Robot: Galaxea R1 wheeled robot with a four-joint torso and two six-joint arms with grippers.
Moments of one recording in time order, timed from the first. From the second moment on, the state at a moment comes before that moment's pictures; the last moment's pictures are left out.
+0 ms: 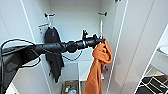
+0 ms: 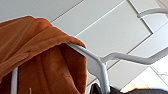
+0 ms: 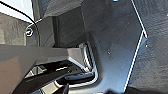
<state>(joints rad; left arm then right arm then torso) -0.10 2.66 -1.36 -0.05 -0.10 -0.94 -1.60 3.09 -2.72 0.16 0.13 -0.12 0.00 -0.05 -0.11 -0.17</state>
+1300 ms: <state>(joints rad) -0.09 2.65 -1.32 -0.04 -0.08 -0.95 -1.61 3.08 -2.72 0.16 0.13 -0.12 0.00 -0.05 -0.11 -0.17</state>
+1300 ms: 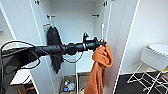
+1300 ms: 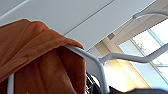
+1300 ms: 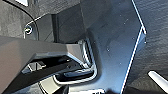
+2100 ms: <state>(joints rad) -0.04 2.62 -1.28 0.01 -0.09 -0.95 -1.60 3.09 -2.72 0.16 0.13 -0.12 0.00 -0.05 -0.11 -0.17</state>
